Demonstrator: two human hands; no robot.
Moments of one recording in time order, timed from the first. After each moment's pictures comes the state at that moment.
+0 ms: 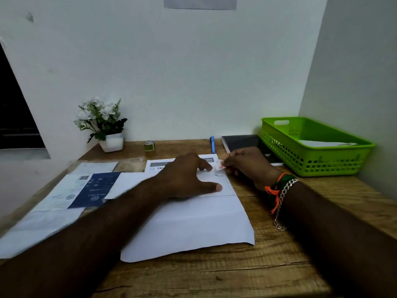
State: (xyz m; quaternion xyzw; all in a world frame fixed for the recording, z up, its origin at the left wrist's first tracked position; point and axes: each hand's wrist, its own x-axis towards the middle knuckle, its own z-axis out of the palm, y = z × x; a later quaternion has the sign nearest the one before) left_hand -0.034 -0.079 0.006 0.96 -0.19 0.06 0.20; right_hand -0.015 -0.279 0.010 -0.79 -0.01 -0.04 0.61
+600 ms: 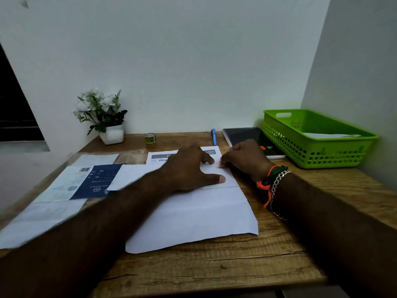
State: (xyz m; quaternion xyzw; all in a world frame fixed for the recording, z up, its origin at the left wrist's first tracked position) left_hand -0.030 -0.083 0.003 0.97 -0.18 0.07 0.17; right_hand -0.002 -0.267 0.001 -0.87 0.02 -0.09 0.48
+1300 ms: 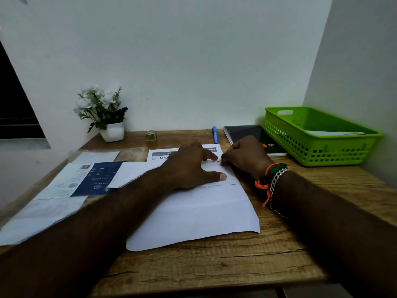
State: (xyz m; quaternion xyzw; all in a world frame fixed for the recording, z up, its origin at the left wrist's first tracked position) left_hand -0.029 -0.081 0.001 0.97 -0.19 0.06 0.16; right_hand -0.006 -0.266 0.003 -0.90 0.01 -0.12 0.41
